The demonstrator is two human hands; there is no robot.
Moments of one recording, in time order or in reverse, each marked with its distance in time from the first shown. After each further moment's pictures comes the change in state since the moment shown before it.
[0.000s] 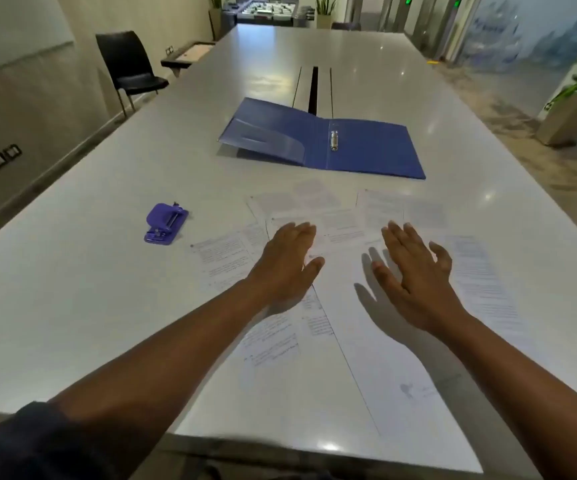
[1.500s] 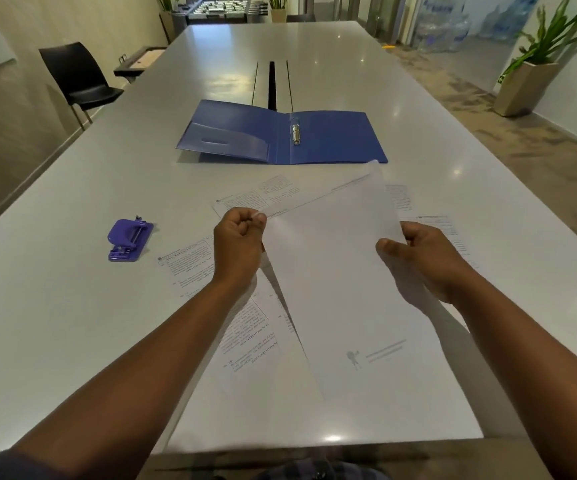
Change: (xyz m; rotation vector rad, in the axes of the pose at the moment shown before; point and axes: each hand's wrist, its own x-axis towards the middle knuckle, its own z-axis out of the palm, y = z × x) left_hand 0.013 0.018 -0.017 -0.965 0.537 -0.297; right_hand 0.001 0.035 -0.041 0.899 -0.008 0.424
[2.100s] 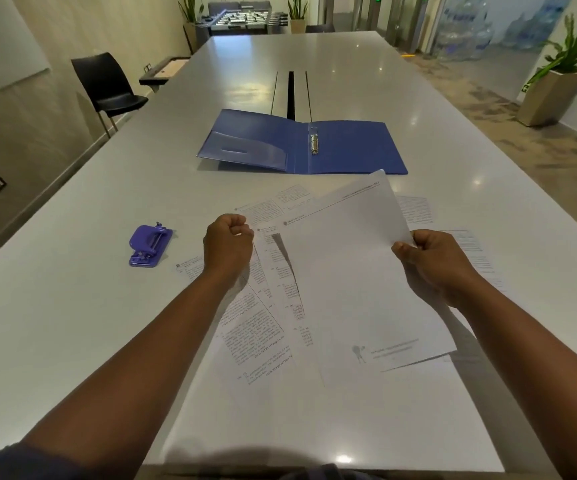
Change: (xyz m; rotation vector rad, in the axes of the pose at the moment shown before) left_hand 0.047 -0.007 -0.035 0.382 0.077 -0.097; right_hand 0.031 -0.001 0.015 -0.087 0.146 0.014
